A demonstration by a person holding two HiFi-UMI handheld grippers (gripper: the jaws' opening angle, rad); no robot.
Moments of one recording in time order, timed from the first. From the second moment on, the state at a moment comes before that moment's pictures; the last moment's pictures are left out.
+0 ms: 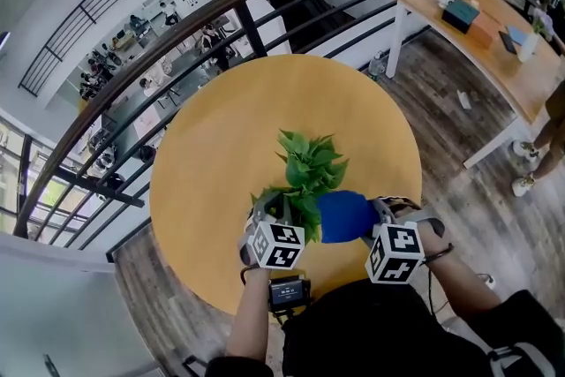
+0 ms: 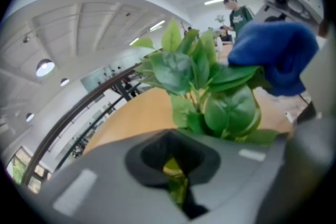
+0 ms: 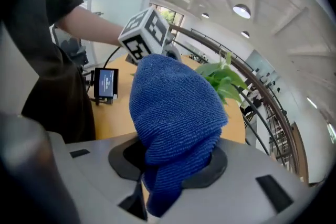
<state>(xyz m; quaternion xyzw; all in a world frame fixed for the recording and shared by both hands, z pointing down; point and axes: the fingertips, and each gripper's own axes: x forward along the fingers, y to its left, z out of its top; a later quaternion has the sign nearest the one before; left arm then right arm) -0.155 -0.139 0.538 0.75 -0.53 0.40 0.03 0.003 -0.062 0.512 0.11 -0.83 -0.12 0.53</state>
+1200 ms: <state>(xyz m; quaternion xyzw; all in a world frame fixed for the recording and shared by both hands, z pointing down) -0.157 -0.139 0.540 0.75 -0.52 0.40 0.03 0.003 -0.059 0.512 0.06 -0.83 -0.08 0.55</state>
